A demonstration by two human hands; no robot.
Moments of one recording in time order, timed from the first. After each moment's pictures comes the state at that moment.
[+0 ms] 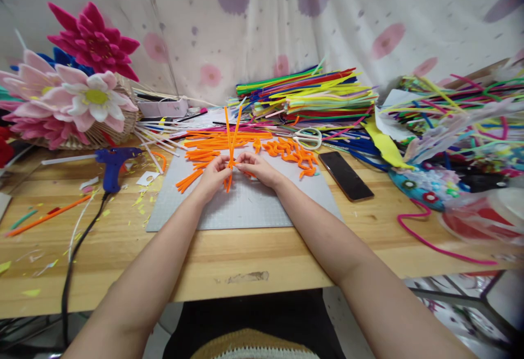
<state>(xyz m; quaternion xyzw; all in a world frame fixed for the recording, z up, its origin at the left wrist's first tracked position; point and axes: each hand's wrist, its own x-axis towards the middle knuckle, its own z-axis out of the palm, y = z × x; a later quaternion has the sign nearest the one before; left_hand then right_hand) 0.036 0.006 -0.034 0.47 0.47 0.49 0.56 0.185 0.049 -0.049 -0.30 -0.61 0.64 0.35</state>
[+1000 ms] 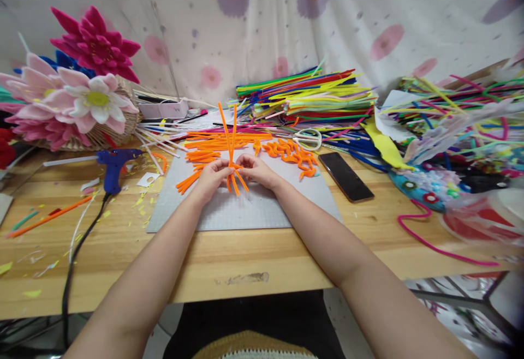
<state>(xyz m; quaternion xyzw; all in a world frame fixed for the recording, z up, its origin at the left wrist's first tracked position) 0.030 0.006 -0.036 0.45 0.49 0.48 0.57 0.183 0.046 -0.050 -0.31 -0.62 0.62 0.36</state>
